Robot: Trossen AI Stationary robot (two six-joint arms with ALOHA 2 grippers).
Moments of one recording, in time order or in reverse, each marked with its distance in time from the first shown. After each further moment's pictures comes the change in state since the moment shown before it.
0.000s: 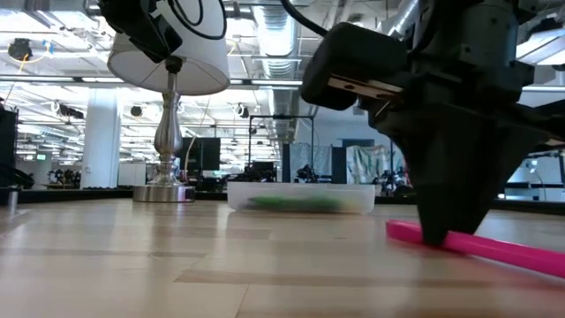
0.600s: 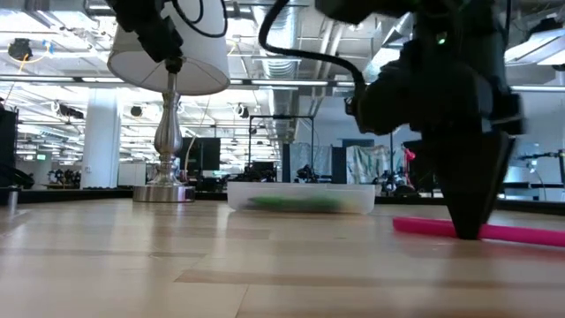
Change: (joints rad) left arm 0.000 0.000 0.000 0.068 -0.080 -0.120; right arm -0.091 0.005 0.032 -0.251 0.035 -0.603
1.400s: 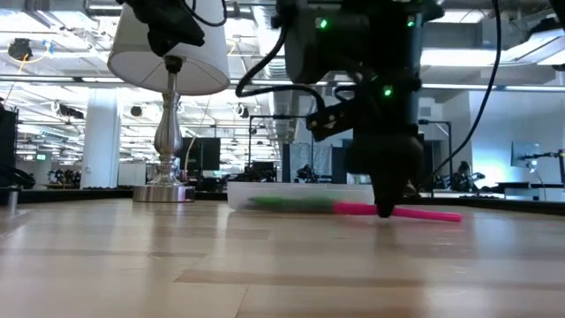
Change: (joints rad) left arm -0.040 0.001 0.000 0.162 -0.156 -0.244; right arm -0.149 0.005 0.022 -0.061 0.268 -0.580
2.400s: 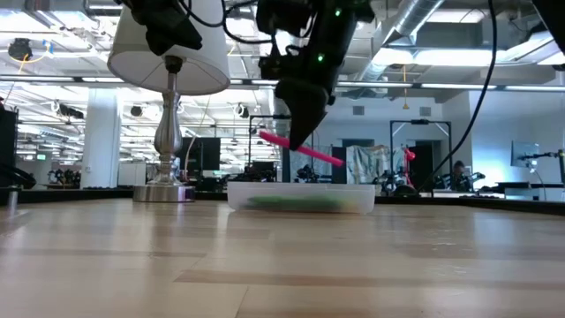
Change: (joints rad) left arm -0.019 0.001 0.001 -0.025 -0.050 0.035; right arm -0.282 -0.115 0.143 0.232 0.058 -0.568
